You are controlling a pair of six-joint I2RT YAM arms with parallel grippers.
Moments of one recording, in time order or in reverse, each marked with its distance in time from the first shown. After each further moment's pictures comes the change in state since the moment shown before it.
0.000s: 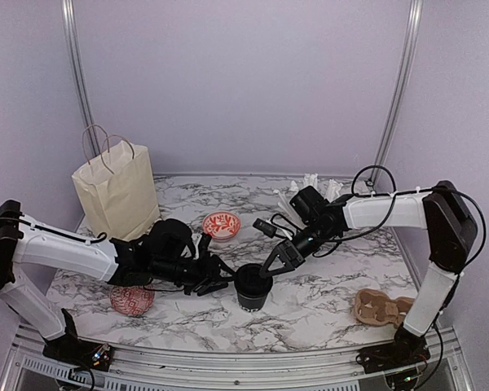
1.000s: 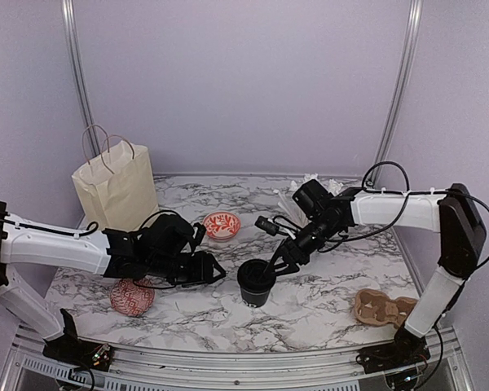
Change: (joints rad) left arm -0.023 -0.054 0.102 -0.317 -0.233 0.295; right arm 0.013 -0.088 0.011 -0.096 0.190 -0.114
